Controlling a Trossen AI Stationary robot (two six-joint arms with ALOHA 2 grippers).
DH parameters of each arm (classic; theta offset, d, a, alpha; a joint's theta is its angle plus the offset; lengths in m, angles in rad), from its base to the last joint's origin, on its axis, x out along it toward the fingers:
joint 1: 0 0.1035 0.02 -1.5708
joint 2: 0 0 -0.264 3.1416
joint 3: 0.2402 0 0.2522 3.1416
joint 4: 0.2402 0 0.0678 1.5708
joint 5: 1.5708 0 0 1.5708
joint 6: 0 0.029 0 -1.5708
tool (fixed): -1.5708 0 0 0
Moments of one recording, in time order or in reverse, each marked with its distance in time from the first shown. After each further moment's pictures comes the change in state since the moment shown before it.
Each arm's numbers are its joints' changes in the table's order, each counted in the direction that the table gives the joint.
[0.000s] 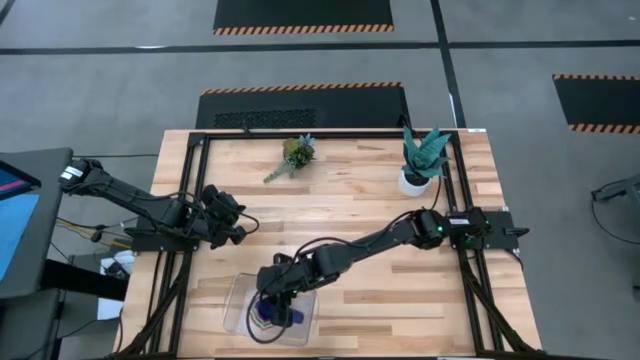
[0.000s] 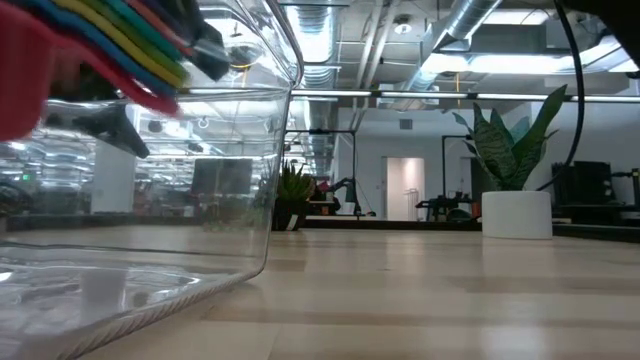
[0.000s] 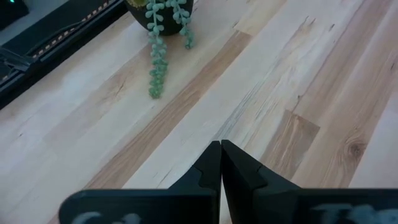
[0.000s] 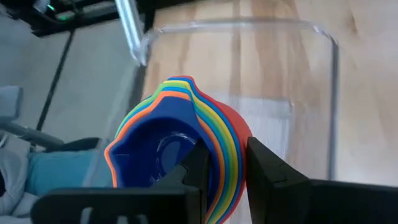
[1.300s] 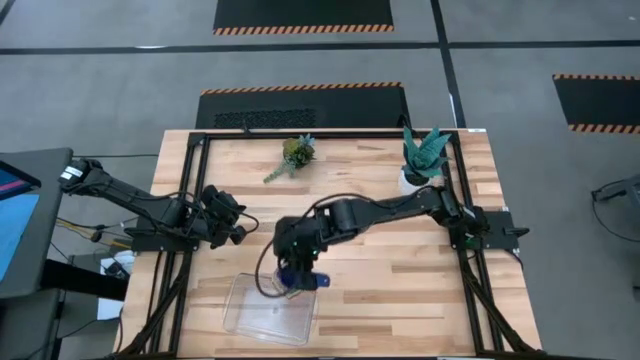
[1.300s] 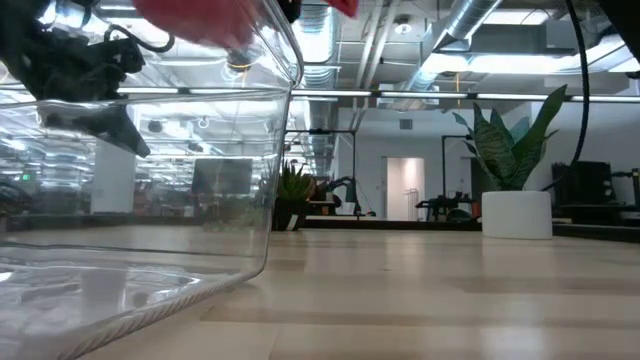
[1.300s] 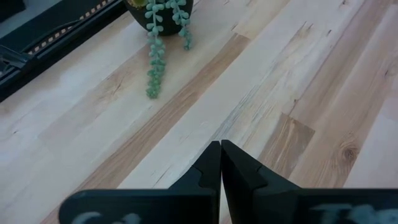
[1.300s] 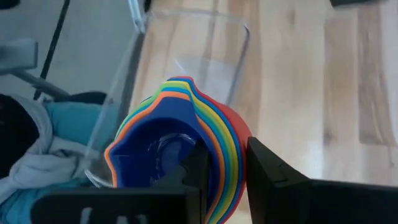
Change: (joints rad) left arm 0.000 -0.006 0.000 -0.006 -0.003 -0.019; right arm -0.124 -0.226 0.013 0.393 0.142 -0.200
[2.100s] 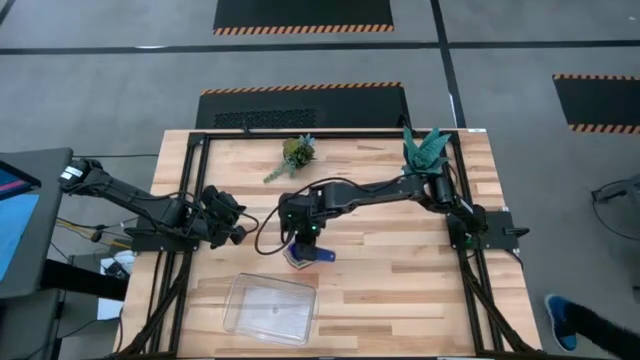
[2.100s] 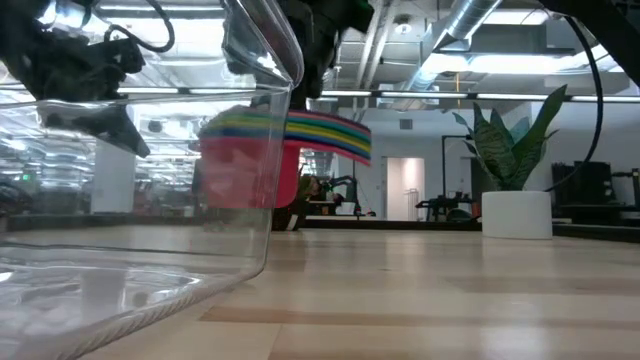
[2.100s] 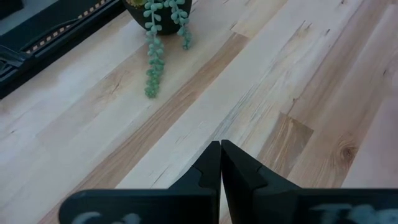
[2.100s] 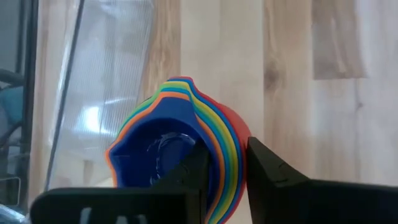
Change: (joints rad) left arm 0.000 0.000 0.000 -0.002 -0.005 -0.001; right arm -0.170 0.001 -0.351 -0.163 0.088 -0.059
